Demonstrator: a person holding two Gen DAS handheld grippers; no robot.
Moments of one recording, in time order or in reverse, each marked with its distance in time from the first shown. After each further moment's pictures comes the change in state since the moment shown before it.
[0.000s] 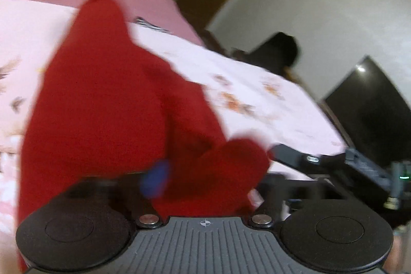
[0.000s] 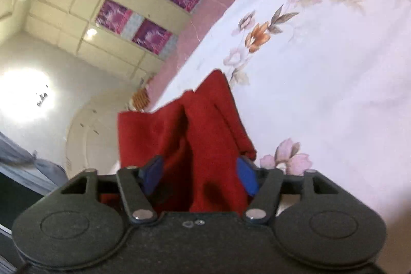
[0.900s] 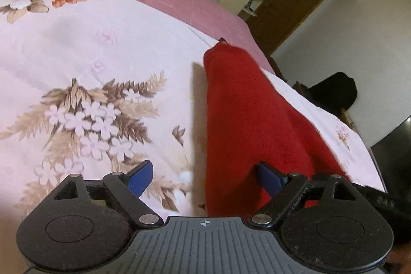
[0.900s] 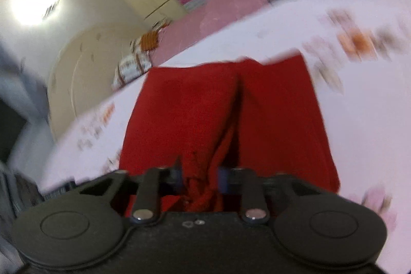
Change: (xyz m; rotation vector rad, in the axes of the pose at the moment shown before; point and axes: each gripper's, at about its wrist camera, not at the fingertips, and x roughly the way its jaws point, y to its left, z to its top) left arm -0.056 0.128 0.017 -0.215 -0.107 0.266; right arm 0.084 0.098 -0.018 -0.481 0.195 -0.117
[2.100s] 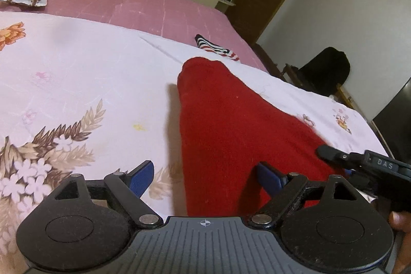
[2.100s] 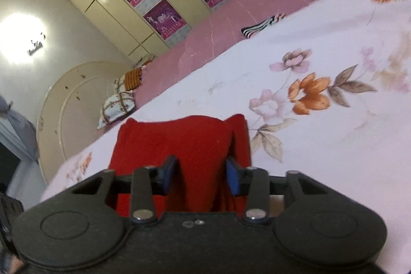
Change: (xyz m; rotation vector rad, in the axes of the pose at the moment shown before) left arm 0.048 -0.055 0.026 0.170 0.020 -0.007; right arm -0.005 -0.084 0.040 0.176 -0.144 -0.001
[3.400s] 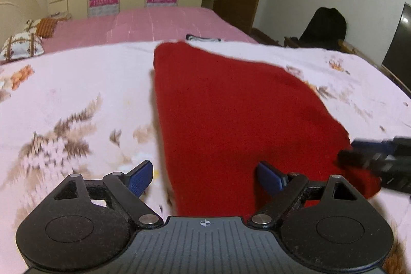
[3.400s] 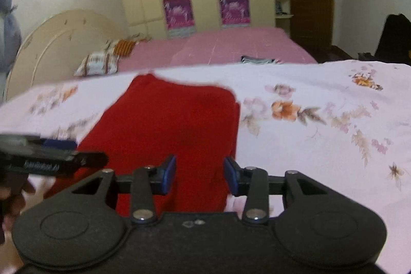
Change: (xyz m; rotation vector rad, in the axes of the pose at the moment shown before) left arm -0.055 -0.062 -0.069 0.281 0.000 0.131; right arm -0.078 0.071 -0.087 -0.492 -0.016 -0.263
